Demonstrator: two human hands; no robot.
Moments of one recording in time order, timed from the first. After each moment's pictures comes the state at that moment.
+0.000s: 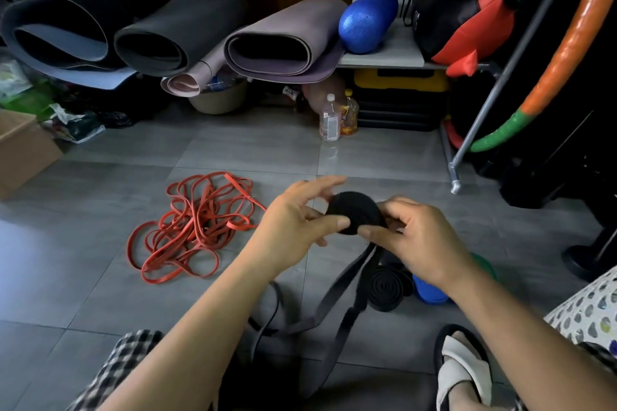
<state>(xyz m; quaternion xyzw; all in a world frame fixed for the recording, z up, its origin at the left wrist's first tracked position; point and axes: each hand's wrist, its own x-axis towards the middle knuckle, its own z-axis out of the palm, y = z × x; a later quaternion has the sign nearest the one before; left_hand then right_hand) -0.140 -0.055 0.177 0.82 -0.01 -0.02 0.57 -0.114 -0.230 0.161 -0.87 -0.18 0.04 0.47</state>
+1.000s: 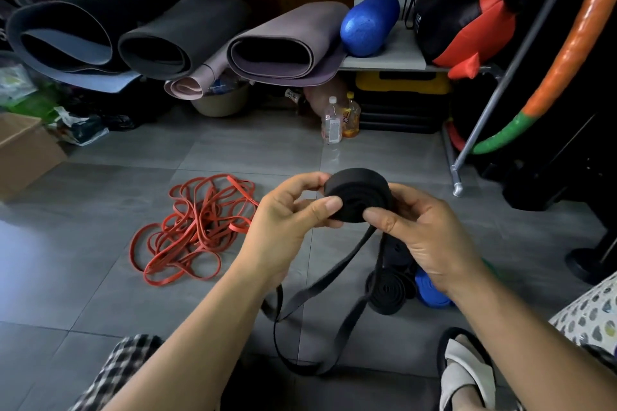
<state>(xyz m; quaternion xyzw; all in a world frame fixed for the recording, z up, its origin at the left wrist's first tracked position) -0.145 -0.055 0.179 0.65 0.00 0.03 0.76 -0.120 -0.222 0.173 -0.67 -0.16 0.07 0.73</state>
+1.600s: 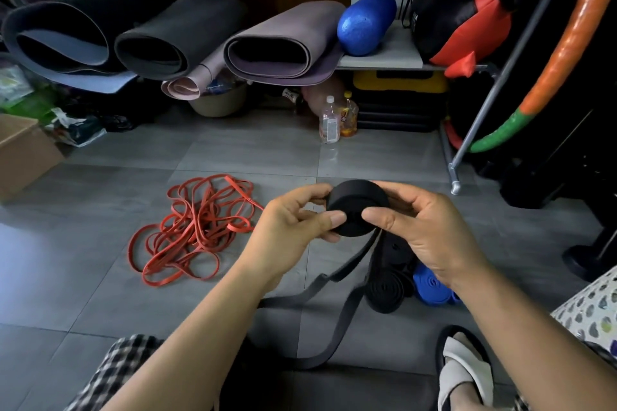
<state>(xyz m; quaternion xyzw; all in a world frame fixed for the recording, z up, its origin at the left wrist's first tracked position) -0.146 -0.057 0.176 0.72 0.01 -0.01 0.69 -0.119 -0.230 0.180 -0.69 -0.16 0.08 0.70</state>
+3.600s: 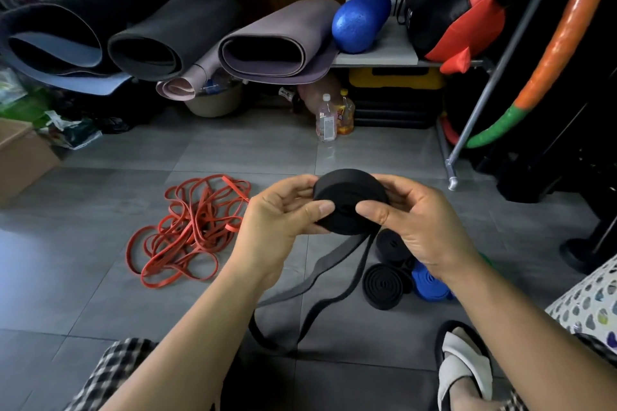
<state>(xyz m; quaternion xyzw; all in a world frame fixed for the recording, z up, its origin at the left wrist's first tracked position) -0.142 -0.058 0.175 0.64 0.03 0.05 0.77 -0.115 -0.227 0.176 -0.67 -0.17 0.07 0.72</state>
